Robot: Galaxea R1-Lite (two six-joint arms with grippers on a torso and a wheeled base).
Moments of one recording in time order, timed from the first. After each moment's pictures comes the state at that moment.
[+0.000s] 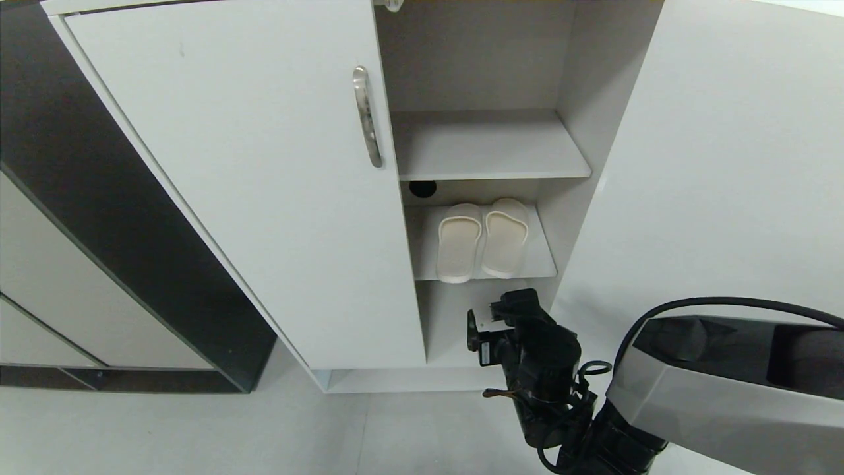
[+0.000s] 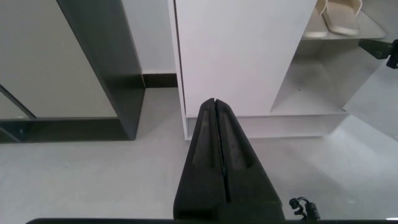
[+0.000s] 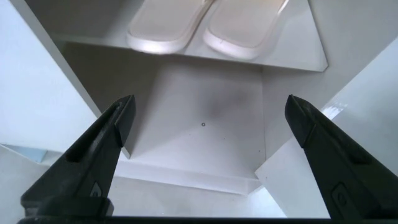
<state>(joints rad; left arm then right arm) 0.00 0.00 0.00 0.01 0.03 0.01 0.81 2.33 -0.87 -1.49 -0.69 -0.05</state>
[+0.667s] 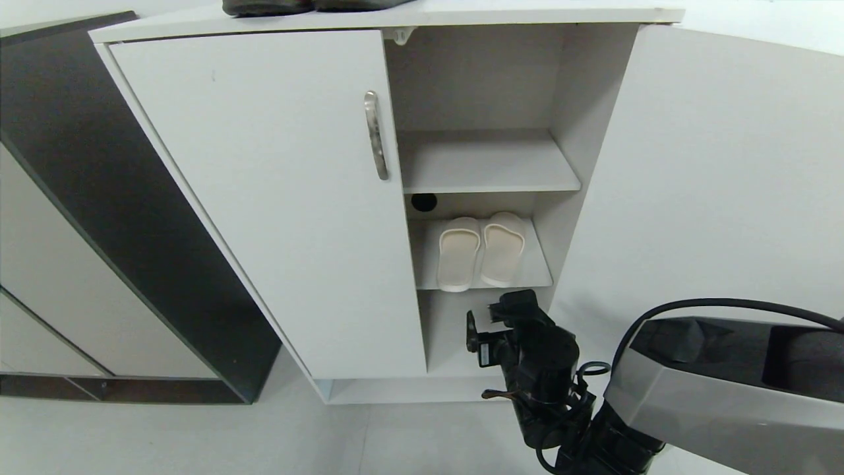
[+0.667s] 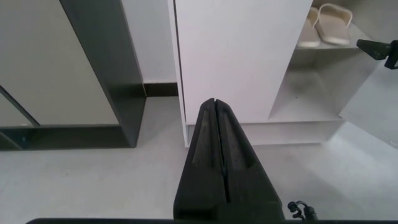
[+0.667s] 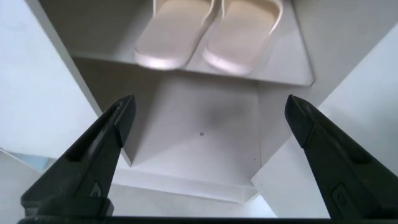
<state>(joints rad) 0.00 0.00 0.00 0.01 0.03 0.01 0.81 2.33 -0.87 -1.49 -0.69 -0.05</state>
